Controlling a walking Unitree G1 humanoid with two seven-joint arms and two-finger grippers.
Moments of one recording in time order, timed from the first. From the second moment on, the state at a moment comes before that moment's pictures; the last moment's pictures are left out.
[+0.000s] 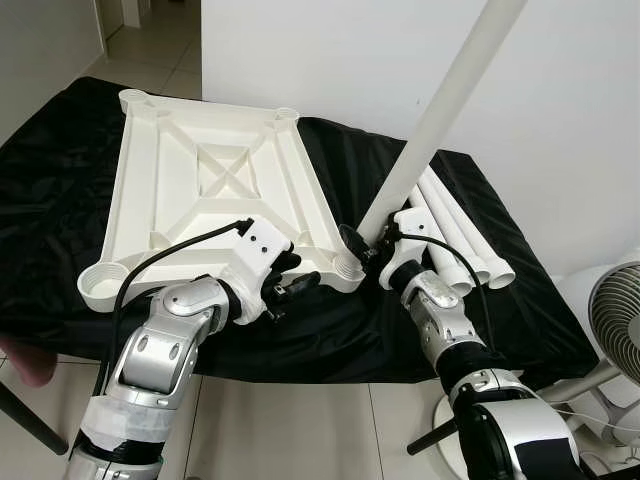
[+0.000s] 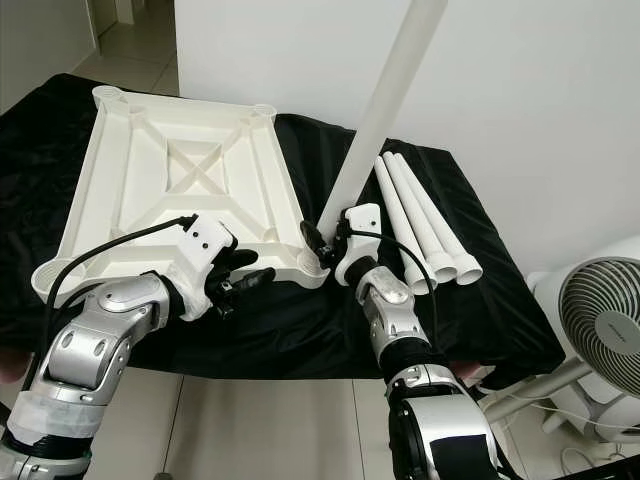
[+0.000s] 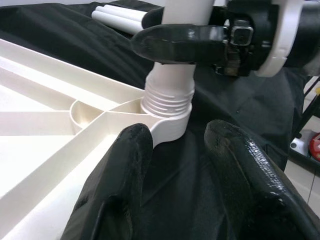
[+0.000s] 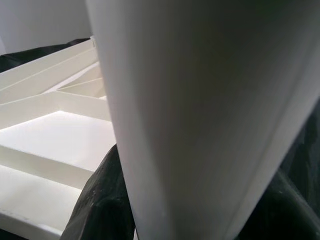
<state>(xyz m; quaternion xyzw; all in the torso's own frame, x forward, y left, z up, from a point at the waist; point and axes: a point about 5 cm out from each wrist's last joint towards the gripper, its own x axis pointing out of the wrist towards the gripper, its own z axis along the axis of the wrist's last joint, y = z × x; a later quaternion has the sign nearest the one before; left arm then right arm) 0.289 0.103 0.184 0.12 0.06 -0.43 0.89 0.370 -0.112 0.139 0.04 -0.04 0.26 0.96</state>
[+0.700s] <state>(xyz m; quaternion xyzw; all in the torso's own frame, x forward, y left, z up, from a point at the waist) 0.288 0.099 0.184 0.11 0.06 -0.44 0.89 0.383 -0.112 0.155 0.09 -0.01 0.26 0.96</state>
